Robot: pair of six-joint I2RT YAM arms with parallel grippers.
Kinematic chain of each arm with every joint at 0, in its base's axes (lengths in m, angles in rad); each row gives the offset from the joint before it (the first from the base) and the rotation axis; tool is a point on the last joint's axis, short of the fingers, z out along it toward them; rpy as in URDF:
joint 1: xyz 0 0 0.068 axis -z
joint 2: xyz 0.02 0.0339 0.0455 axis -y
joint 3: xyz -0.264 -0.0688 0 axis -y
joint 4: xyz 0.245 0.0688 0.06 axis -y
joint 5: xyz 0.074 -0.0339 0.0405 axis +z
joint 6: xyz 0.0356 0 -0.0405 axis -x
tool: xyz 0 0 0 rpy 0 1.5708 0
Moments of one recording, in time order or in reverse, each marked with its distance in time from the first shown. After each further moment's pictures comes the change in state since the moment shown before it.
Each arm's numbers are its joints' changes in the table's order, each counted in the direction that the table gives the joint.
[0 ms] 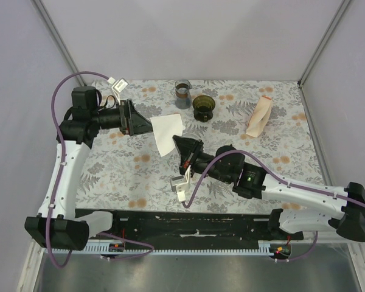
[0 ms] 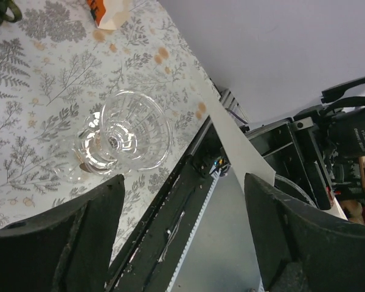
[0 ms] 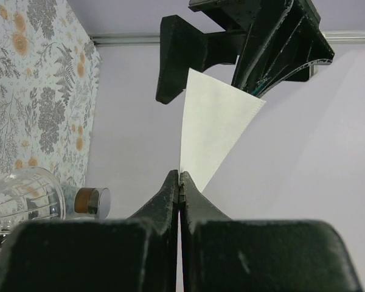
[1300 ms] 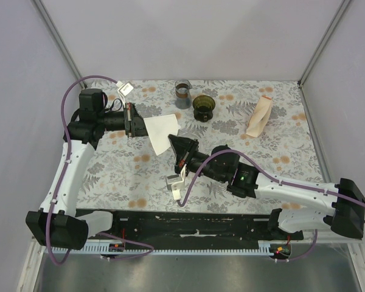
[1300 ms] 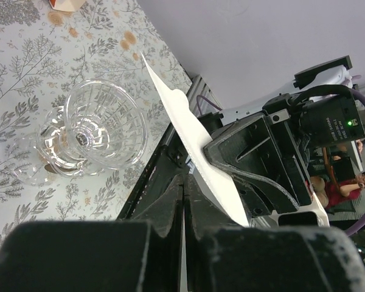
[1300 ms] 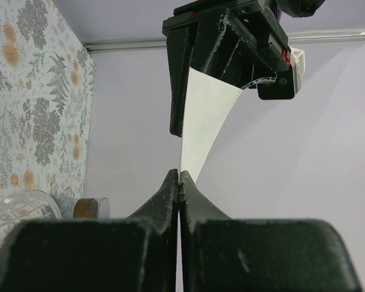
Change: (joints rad) left arm 0.038 -0.003 -0.078 0.109 -0.115 0.080; right arm -0.001 -0.069 0.000 0.104 0.011 -0.012
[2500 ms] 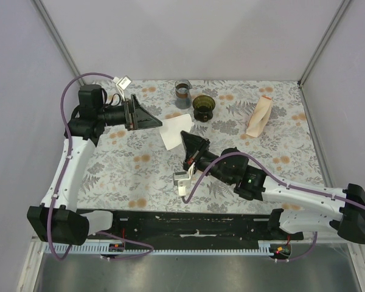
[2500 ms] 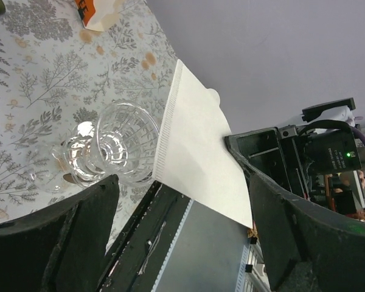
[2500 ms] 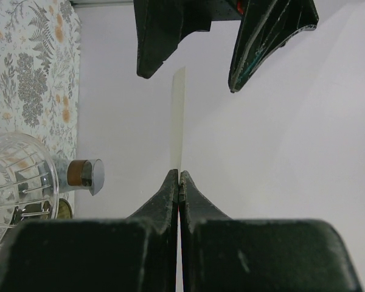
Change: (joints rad) left arm -0.023 -0.035 0.029 0.077 0.088 0.106; right arm 0.027 0.093 -0.092 0.017 -0.112 0.021
